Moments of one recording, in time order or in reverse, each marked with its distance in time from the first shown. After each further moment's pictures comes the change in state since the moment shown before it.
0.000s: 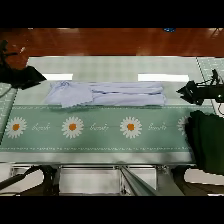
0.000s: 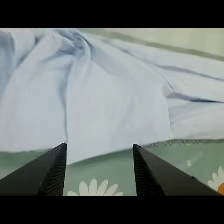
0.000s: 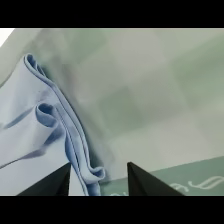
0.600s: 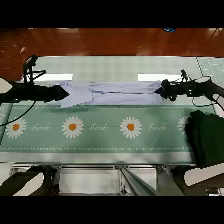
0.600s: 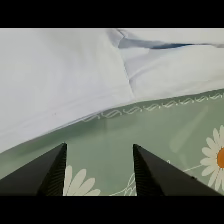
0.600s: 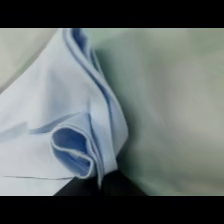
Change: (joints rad) left arm -0.245 0.168 -0.249 -0.014 0.170 0.027; right arm 0.226 -0.257 0.166 0.165 -0.022 -0.043
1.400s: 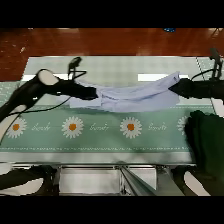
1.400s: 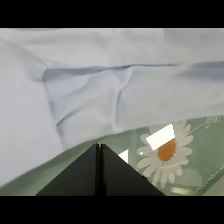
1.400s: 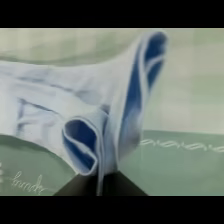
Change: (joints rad) left arm -0.396 -0.369 0.229 -0.135 0.082 -0.002; right arm 0.039 0.840 -0.253 -0.248 0.180 0.045
